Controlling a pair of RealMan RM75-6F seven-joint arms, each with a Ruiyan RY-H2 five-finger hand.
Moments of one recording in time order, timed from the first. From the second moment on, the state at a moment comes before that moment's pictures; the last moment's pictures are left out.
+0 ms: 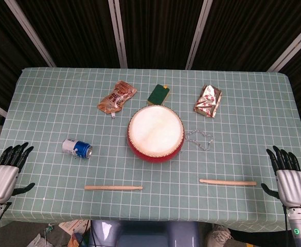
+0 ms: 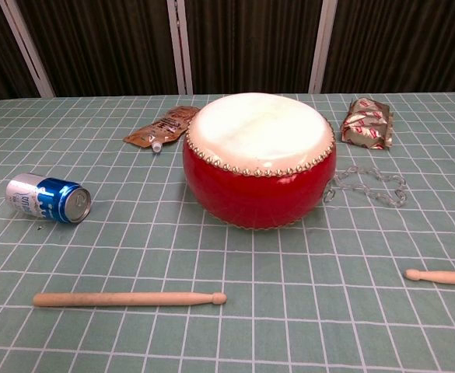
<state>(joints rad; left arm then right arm) -0.13 -1.13 0.01 -1.63 1.57 1.43 0.10 0.09 -1.12 0.05 -1.64 -1.46 1.43 -0.16</state>
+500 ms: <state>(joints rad) -0.13 -1.13 0.01 -1.63 1.57 1.43 0.10 0.09 -1.12 0.05 -1.63 -1.47 1.44 -0.15</state>
